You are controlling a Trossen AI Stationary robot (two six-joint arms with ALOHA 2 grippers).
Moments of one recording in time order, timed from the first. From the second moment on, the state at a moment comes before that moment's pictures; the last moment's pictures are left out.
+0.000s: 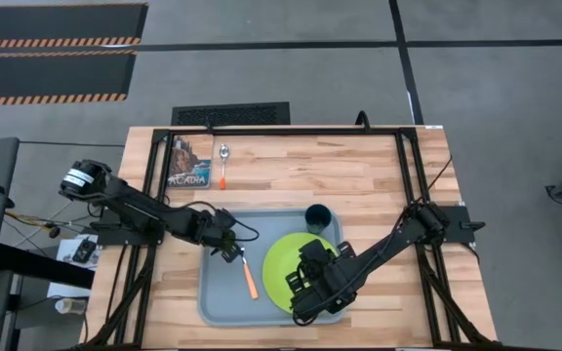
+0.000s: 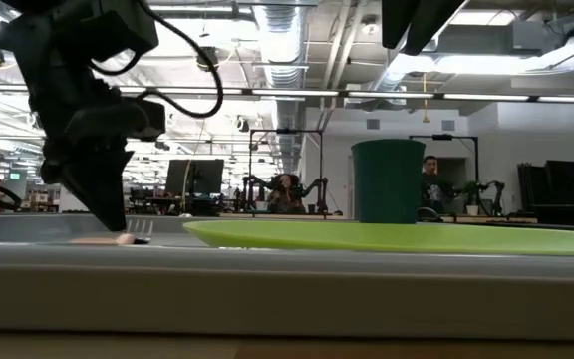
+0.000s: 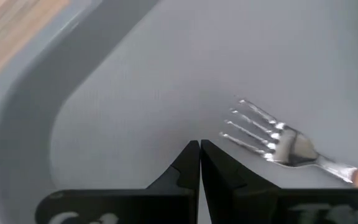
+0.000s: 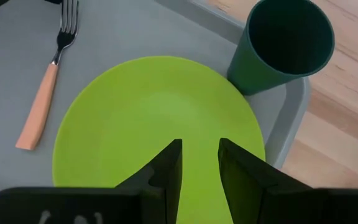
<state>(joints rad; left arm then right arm) -0.29 1.46 0.64 -0.40 -0.25 -1.03 0.56 2.15 2.09 -1.57 0.54 1.61</state>
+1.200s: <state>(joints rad) -0.28 1.44 0.67 -0.41 -0.26 -1.07 0.58 2.15 2.09 -1.57 0.55 1.61</state>
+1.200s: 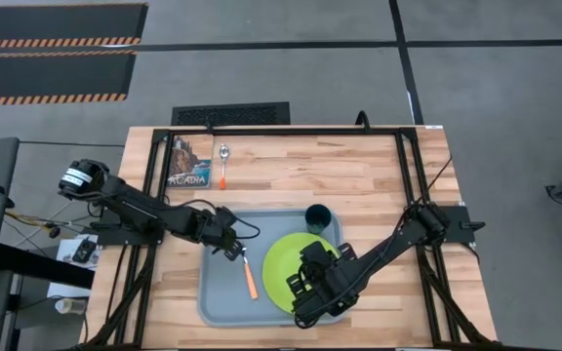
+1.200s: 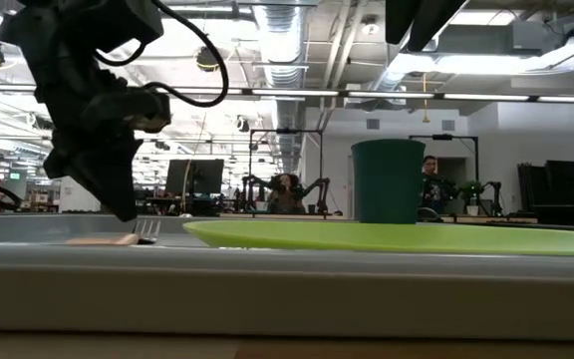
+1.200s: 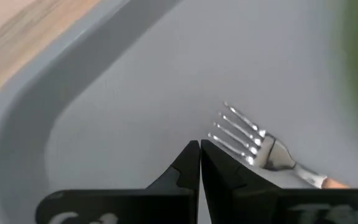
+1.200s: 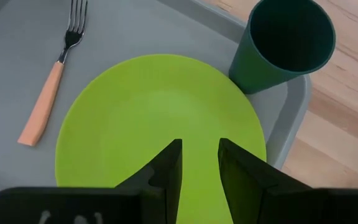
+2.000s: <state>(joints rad) -0.28 1.44 0.67 -0.40 -0.27 -1.08 0.58 2.15 2.09 -1.57 0.55 1.59</state>
